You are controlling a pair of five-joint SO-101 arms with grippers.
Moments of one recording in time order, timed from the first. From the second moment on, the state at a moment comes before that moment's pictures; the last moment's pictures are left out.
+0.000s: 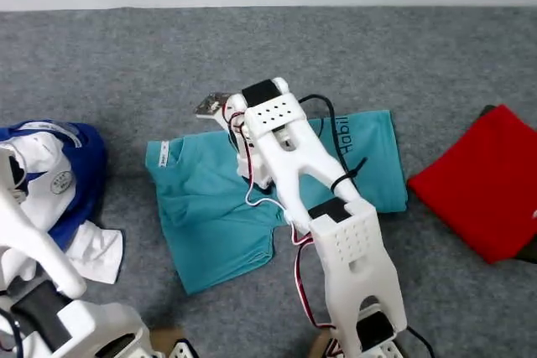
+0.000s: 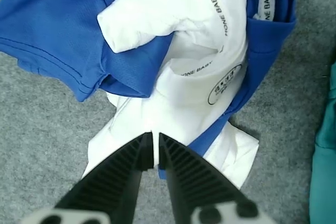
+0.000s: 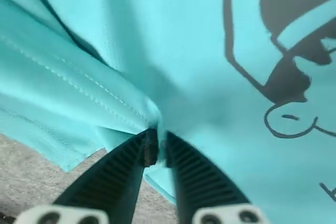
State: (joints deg) left arm -45.8 -3.6 1.0 93.1 -13.8; right arm -31.0 42.4 -36.5 100.3 27.6
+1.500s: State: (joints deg) left arm -45.8 -3.6 2.4 90.4 -13.8; right arm -47.3 46.8 -53.0 100.7 33.5
